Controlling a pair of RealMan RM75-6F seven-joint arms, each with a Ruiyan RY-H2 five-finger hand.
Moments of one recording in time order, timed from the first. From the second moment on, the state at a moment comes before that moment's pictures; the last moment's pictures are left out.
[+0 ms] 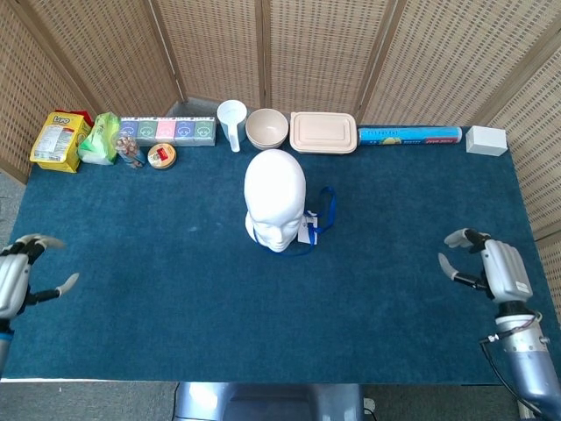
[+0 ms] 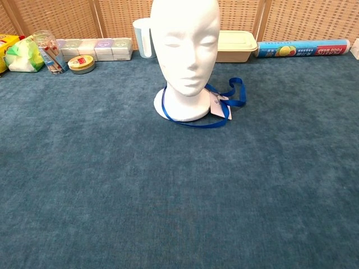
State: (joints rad) left arm -0.22 -1.04 -0.01 -1.76 1.30 1.45 -0.02; right arm 0.30 -1.03 0.16 -1.81 -1.21 1.29 0.16
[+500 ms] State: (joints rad) left arm -0.05 -1.05 0.09 -1.84 1.43 1.58 0.07; right arm 0.15 -1.04 0.05 -1.85 -1.28 1.50 -0.17
